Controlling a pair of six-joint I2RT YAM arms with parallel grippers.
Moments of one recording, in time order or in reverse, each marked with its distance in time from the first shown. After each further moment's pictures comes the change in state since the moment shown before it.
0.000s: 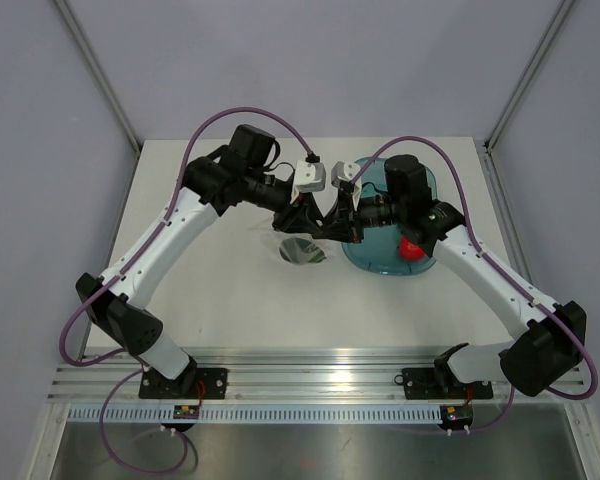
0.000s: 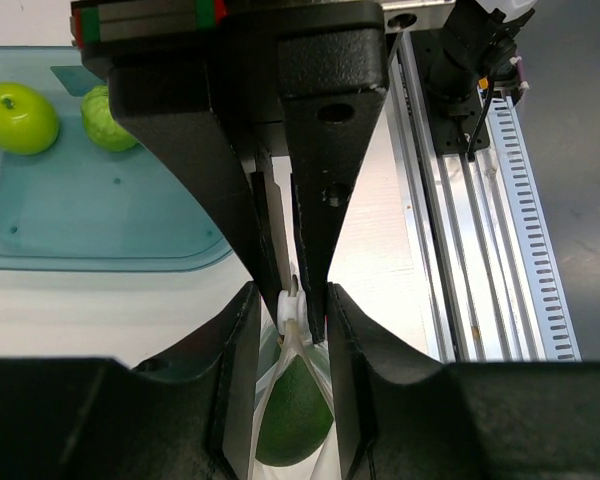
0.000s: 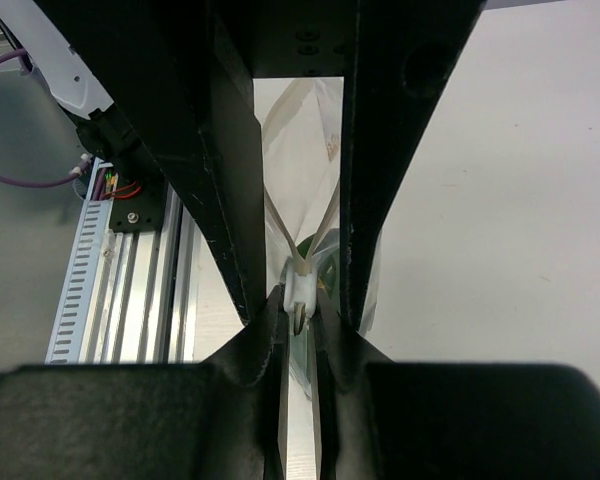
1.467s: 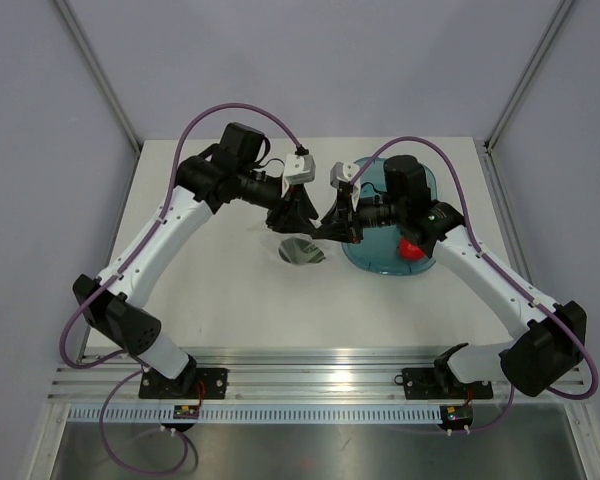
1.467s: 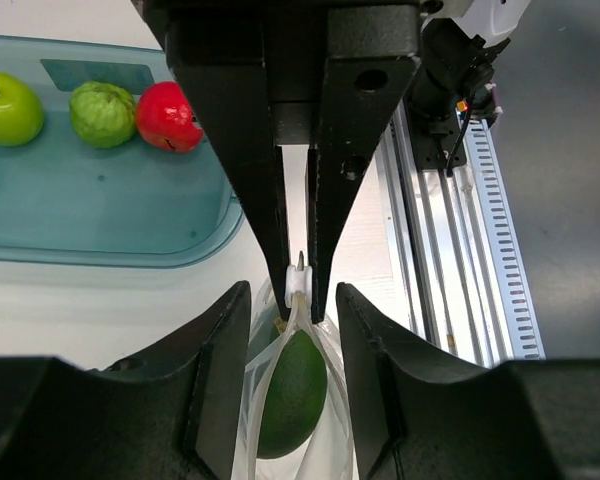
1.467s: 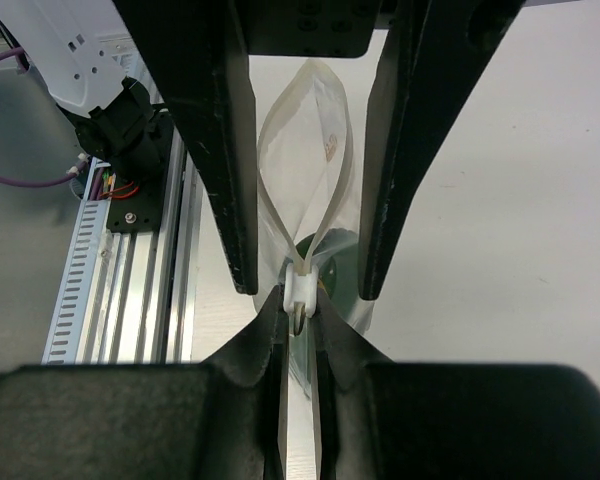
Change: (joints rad) left arm 0.055 -0.014 -0.030 0.018 0.080 -0.055; right arm 0.007 0.000 0.000 0.002 0.014 -0.005
